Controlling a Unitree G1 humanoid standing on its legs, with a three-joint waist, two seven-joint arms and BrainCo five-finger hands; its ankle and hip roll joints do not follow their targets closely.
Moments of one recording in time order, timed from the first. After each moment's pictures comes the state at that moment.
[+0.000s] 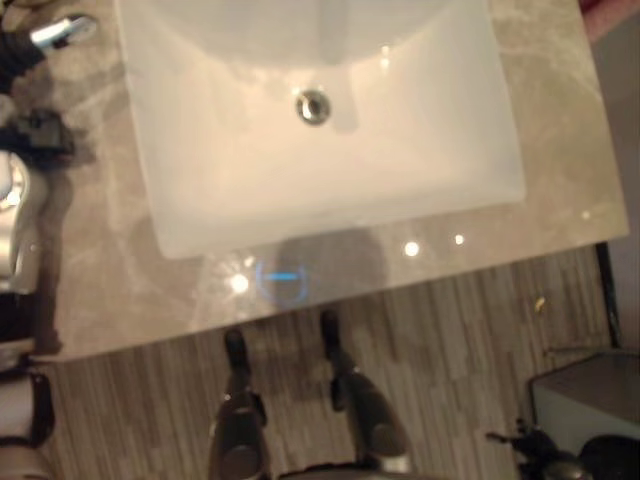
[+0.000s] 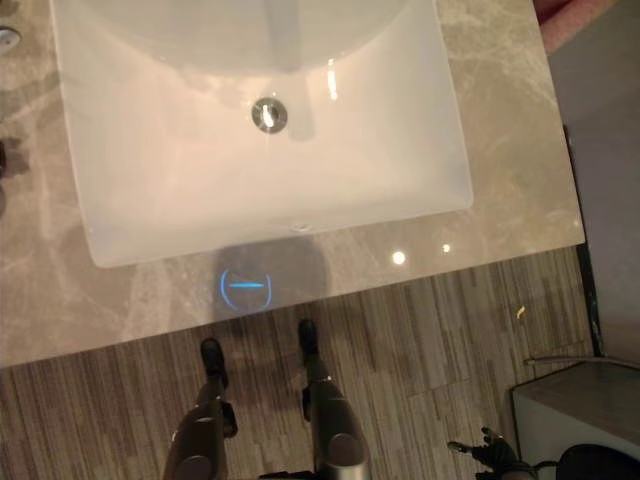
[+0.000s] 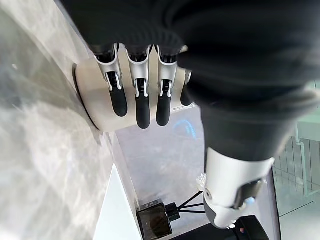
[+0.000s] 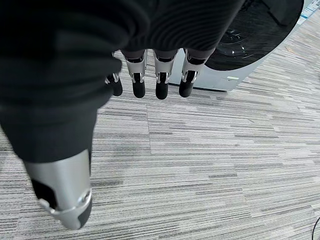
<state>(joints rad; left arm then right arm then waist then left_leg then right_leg) -0.65 1.00 0.10 0.11 -0.43 -0.16 0.20 0.04 -0.53 0.05 1.15 0.13 -0.07 0.03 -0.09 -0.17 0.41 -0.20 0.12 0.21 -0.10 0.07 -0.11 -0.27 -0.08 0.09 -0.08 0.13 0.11</state>
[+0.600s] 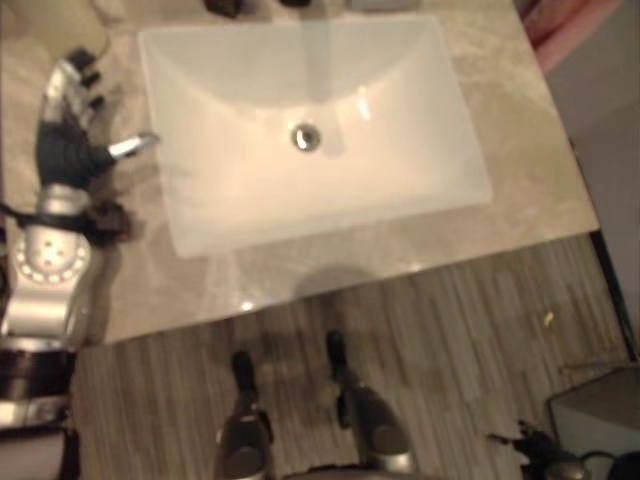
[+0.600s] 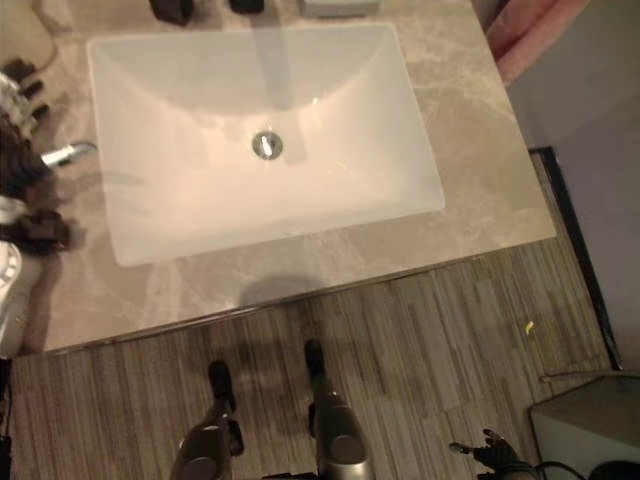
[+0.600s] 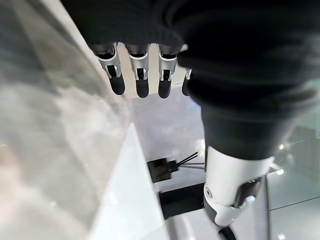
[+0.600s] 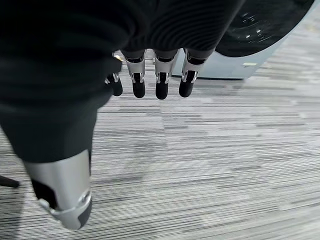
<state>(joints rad) -0.31 0.84 0.12 0.00 -0.41 -0.14 0.14 0.04 -0.55 0.04 1.16 0.13 -0.07 0.03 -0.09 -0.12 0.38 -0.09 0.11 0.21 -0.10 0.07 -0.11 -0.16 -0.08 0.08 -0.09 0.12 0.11</state>
